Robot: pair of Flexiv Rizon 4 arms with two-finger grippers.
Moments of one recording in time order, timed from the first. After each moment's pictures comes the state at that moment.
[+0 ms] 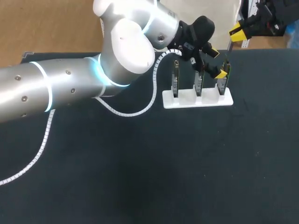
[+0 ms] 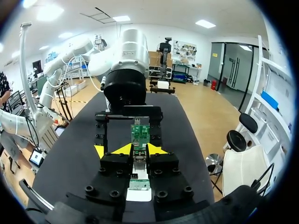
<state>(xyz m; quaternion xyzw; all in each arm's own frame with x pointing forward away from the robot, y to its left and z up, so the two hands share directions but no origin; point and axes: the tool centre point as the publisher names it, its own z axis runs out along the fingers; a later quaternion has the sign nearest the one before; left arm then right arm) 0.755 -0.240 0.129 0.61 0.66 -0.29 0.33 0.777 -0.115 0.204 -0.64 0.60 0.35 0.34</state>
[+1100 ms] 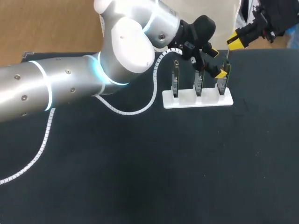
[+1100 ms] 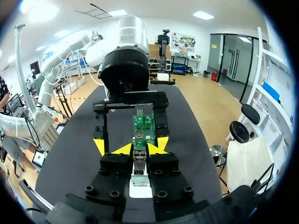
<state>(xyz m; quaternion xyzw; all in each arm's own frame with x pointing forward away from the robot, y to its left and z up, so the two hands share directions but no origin) 0.755 -0.240 0.130 0.61 0.66 -0.29 0.32 0.769 -0.111 0.181 -0.64 0.62 0.34 0.31</state>
